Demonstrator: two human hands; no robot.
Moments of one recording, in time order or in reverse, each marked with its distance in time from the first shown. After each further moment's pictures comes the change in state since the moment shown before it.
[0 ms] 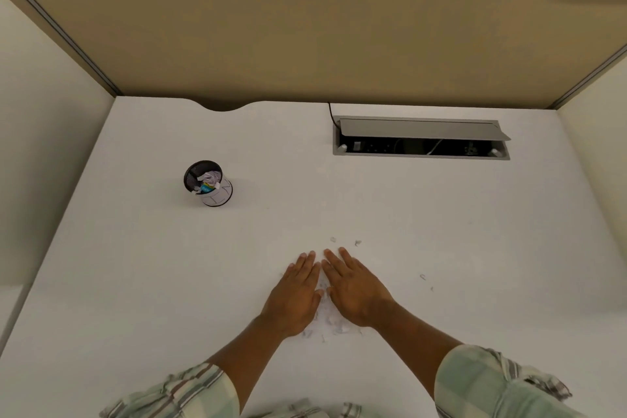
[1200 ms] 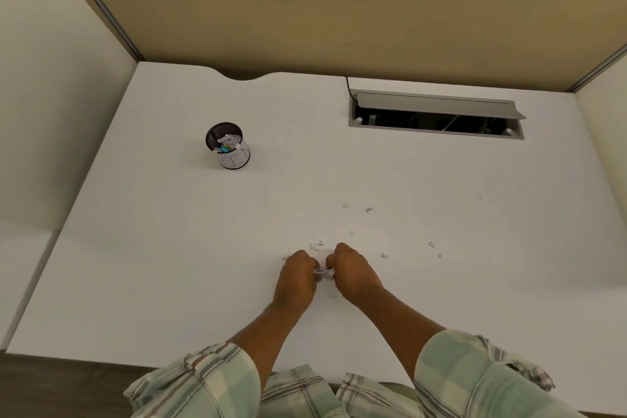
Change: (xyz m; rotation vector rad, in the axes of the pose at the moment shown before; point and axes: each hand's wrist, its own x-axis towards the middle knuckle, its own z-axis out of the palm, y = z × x) left_hand -0.038 0.012 0.033 -0.449 0.178 -0.406; right_hand -0.013 -0.060 0.021 0.240 0.111 0.160
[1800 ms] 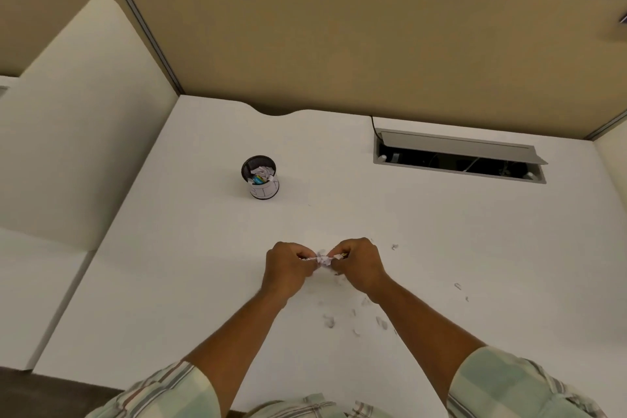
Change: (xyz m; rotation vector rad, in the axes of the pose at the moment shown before) left_hand 0.021 -0.010 -0.133 -0.524 0.138 -0.091; right_hand 0.045 -0.067 -0.085 0.693 0.128 0.156
